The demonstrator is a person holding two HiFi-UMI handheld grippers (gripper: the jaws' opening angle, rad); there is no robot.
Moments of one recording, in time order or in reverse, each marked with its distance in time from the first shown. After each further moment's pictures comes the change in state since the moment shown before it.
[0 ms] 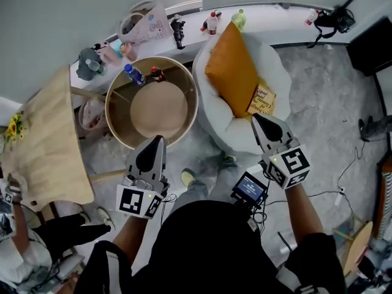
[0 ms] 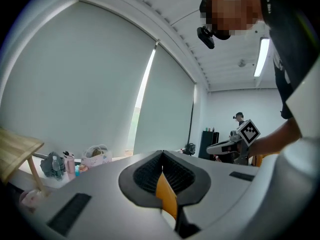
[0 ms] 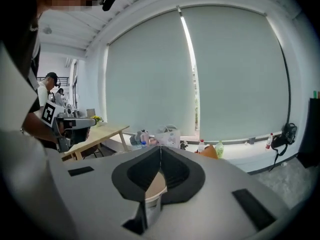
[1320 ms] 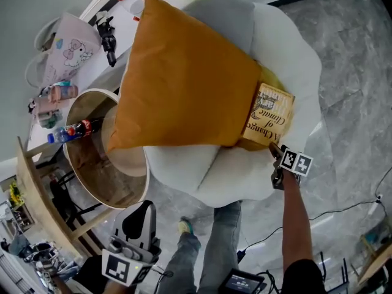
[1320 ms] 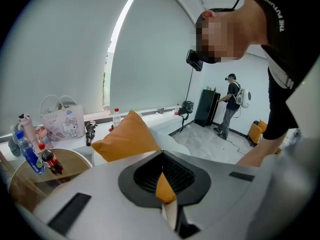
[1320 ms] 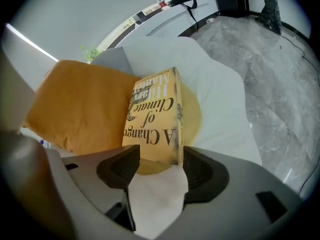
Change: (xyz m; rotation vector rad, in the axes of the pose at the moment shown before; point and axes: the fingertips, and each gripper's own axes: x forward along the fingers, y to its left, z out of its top) left arm 0.312 -0.093 -0.262 0.034 0.486 -0.061; right arm 0.141 -0.399 -0.644 1.070 0.583 -0.377
